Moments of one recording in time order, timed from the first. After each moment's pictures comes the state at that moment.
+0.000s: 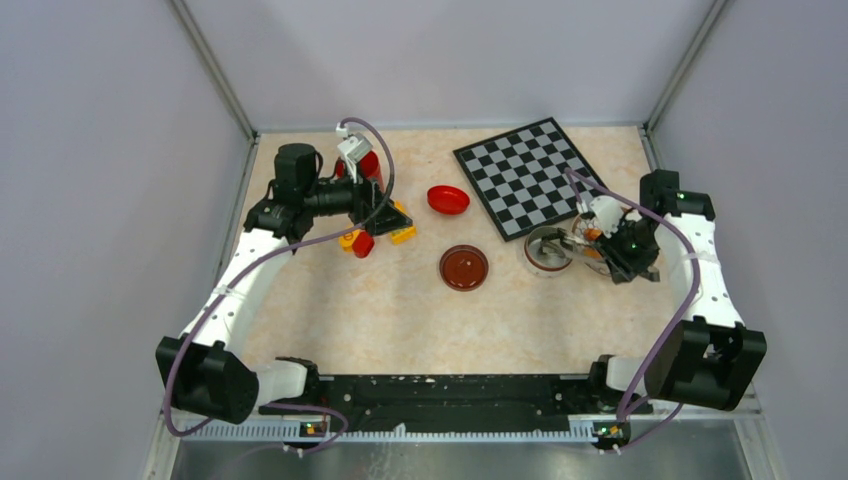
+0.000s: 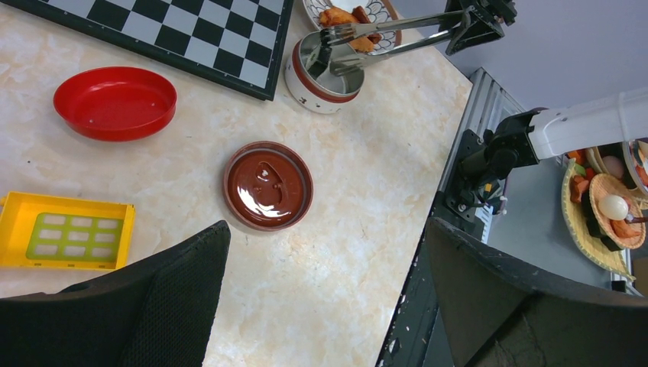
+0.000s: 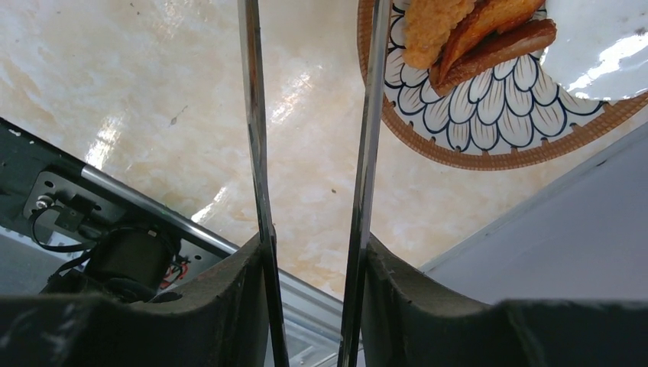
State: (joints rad) left arm -0.22 1.25 1.17 -0.38 0.95 -0.10; right arm -0.17 1.29 1.17 -1.27 -0.16 -0.89
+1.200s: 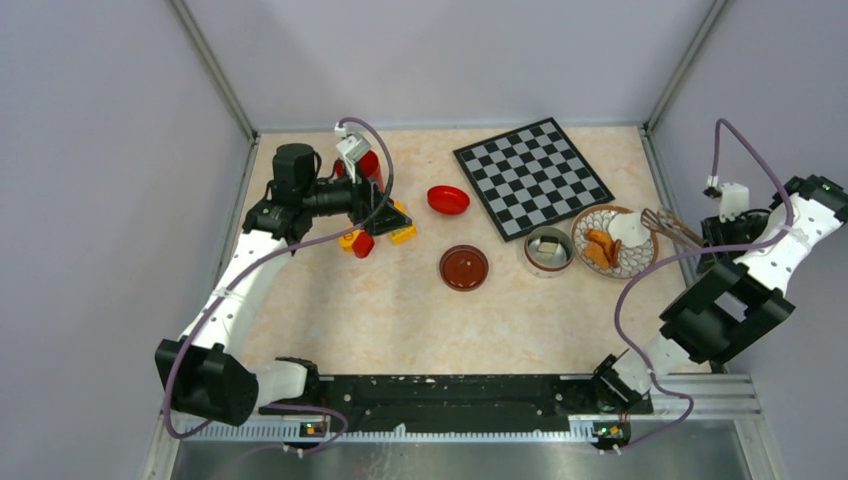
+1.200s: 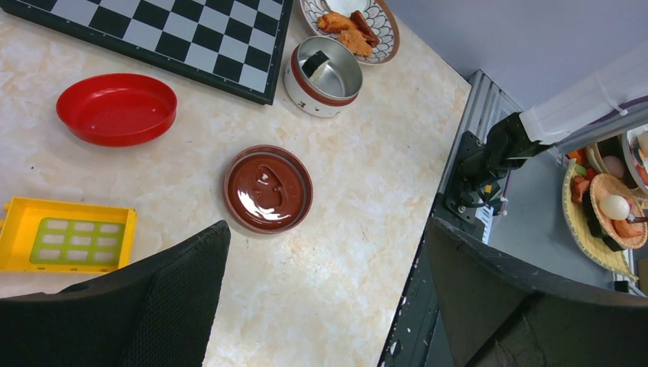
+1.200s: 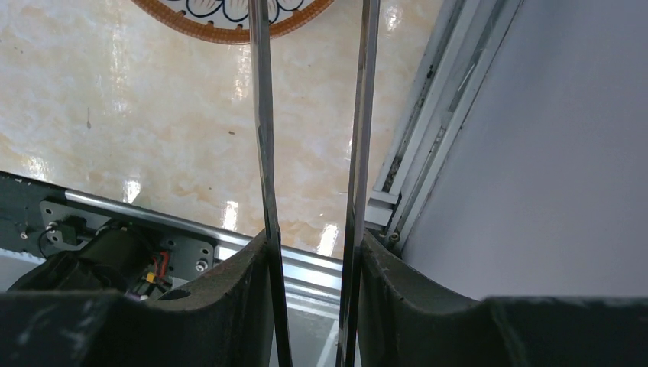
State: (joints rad) left arm -0.21 1.24 1.17 -0.37 0.96 -0.10; right arm -0.83 1.59 1.57 -1.44 -0.35 -1.06
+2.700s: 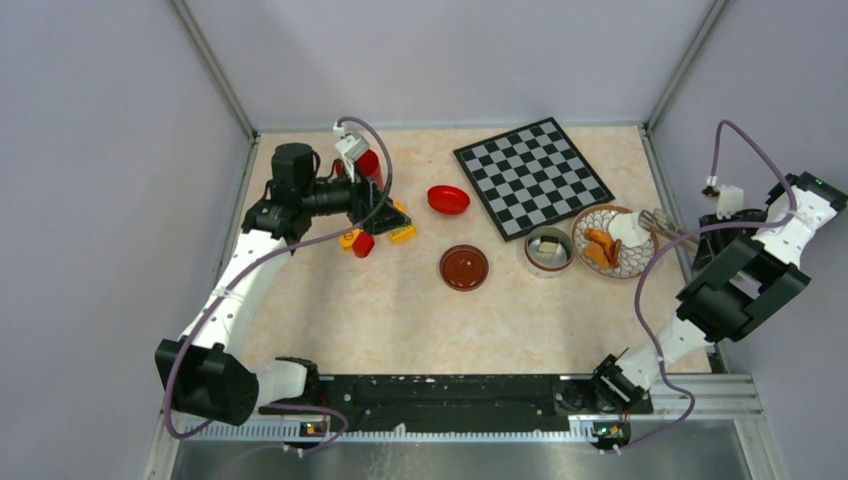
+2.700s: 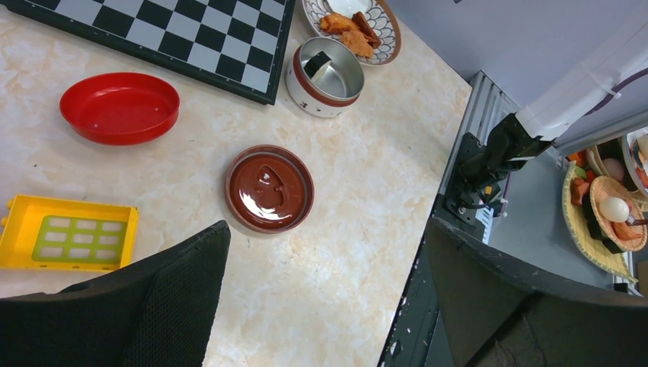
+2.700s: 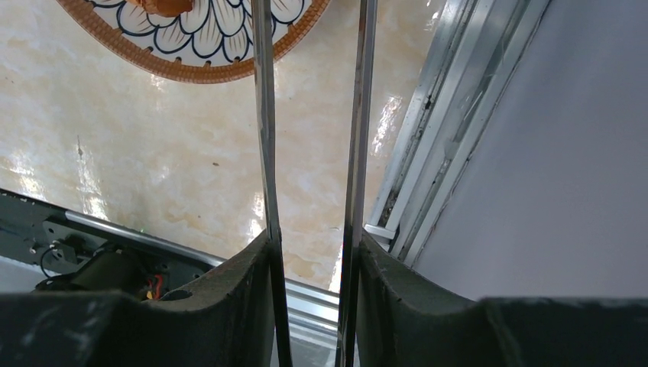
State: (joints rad) left arm -0.21 1.24 1.17 -0.37 0.96 -0.11; right arm -0.83 1.80 1.63 -1.39 -0.36 -1.02
